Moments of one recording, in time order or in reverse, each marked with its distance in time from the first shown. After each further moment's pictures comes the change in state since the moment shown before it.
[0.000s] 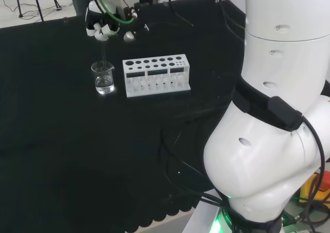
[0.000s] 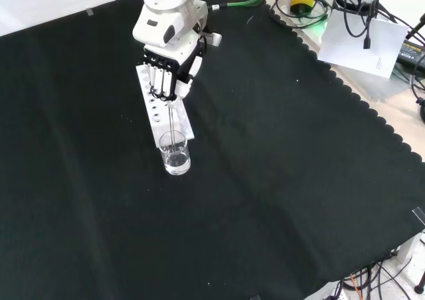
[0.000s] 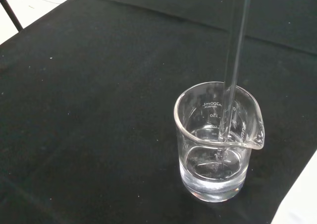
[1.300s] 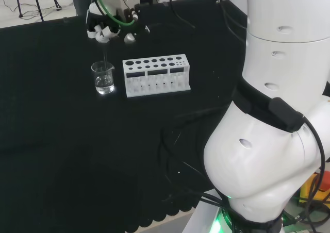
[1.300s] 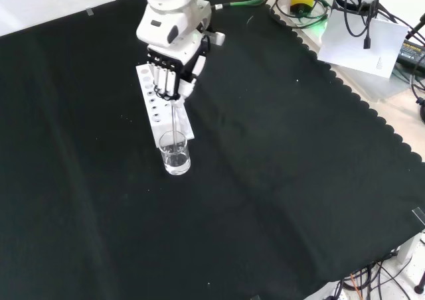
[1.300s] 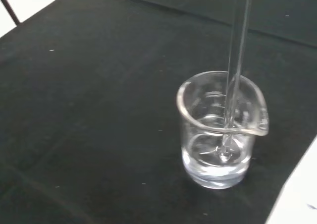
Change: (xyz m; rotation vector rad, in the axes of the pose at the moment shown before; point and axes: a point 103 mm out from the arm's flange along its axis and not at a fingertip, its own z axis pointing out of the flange) arm 0.009 -0.010 0.001 0.013 -0.007 0.004
